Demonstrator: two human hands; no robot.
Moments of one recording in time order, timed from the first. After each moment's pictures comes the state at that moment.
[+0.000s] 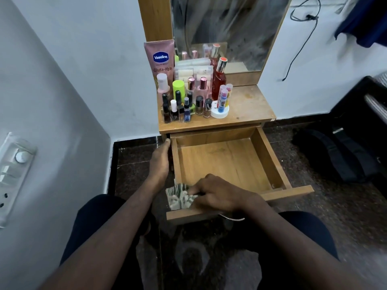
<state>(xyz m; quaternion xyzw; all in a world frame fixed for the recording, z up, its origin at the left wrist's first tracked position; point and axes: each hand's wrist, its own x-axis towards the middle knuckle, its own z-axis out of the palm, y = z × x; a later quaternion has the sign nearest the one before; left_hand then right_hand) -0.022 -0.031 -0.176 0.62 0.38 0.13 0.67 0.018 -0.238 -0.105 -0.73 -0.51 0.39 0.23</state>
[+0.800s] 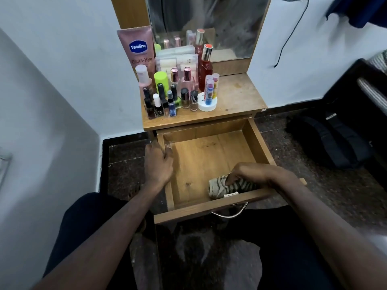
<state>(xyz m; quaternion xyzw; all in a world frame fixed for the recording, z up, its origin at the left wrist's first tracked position) -0.013 -0.059 -0.177 0.85 0.33 0.17 0.38 0.109 -0.309 -0.110 -0.82 -0.23 0.50 0.17</state>
